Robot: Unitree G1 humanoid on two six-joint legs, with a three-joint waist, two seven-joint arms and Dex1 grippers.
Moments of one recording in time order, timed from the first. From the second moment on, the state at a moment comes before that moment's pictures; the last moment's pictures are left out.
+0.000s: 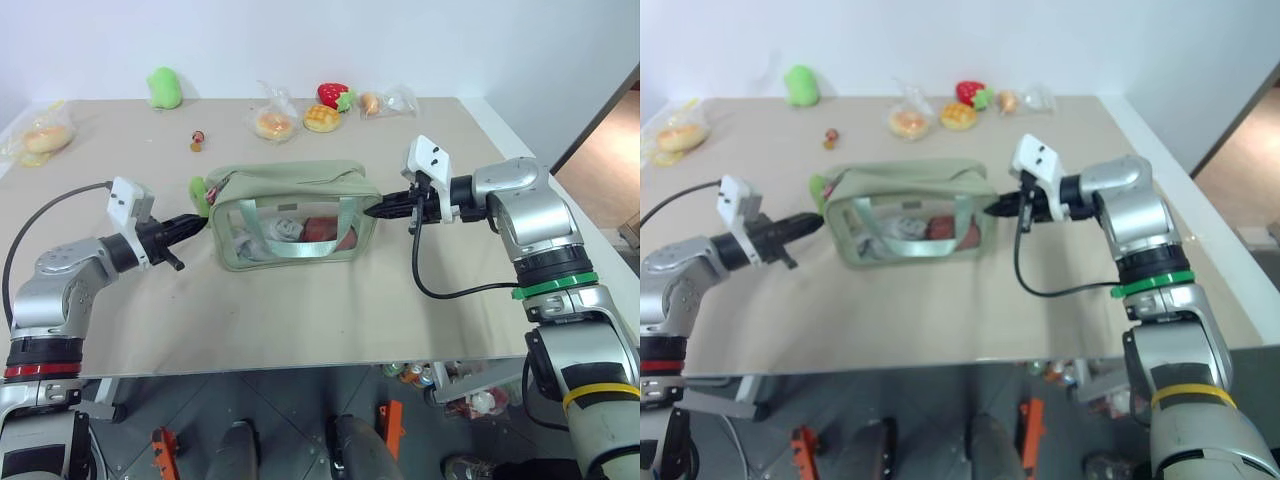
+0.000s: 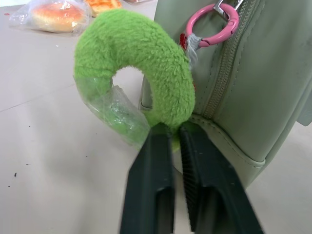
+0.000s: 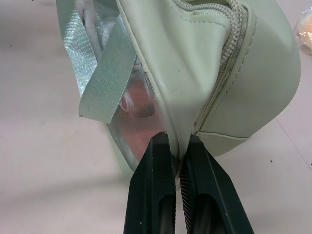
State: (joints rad) left arm -0.52 0.68 0.20 0.22 -0.48 0.44 -0.92; right arm -1.03 -0.64 0.20 0.47 0.09 0.33 1.28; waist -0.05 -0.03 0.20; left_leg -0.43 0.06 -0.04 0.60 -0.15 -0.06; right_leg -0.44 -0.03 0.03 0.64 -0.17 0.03
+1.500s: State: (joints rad) left arm -0.77 0.68 0.24 0.46 -0.36 0.06 -0.84; right arm -1.02 -0.64 0.20 0.42 0.09 0.35 1.27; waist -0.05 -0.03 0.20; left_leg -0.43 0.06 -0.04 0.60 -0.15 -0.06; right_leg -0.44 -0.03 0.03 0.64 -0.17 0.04
